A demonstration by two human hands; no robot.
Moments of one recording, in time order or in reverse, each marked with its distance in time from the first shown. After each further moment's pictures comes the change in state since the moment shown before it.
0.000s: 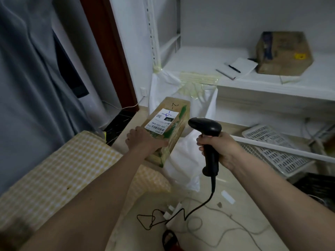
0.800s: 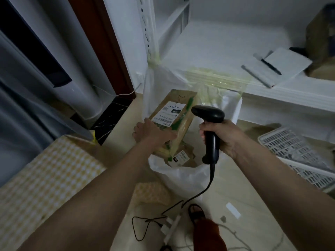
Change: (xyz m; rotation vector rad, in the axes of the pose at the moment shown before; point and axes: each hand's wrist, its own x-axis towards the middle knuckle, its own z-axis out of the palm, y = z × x) left_hand 0.254 0.109 0.056 -0.039 -0.183 -0.066; right_hand 0.294 -0.081 0.020 0.025 -0.046 0.174
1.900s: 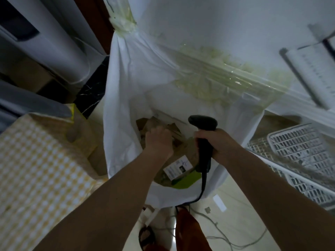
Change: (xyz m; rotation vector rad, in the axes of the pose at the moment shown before) left_hand 0.140 0.078 0.152 0.585 -0.246 0.233; right_hand 0.208 0.001 -0.061 -0.134 -0.037 0.356
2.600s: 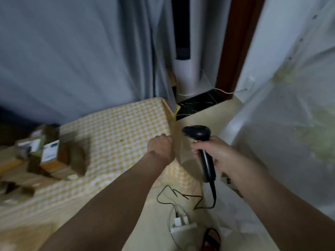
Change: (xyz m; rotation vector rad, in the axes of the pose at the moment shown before) left_hand -0.302 -0.213 0.005 -0.169 0.219 -0.608; right_hand -0.195 0.075 0.245 -0.673 -0.570 -0.254
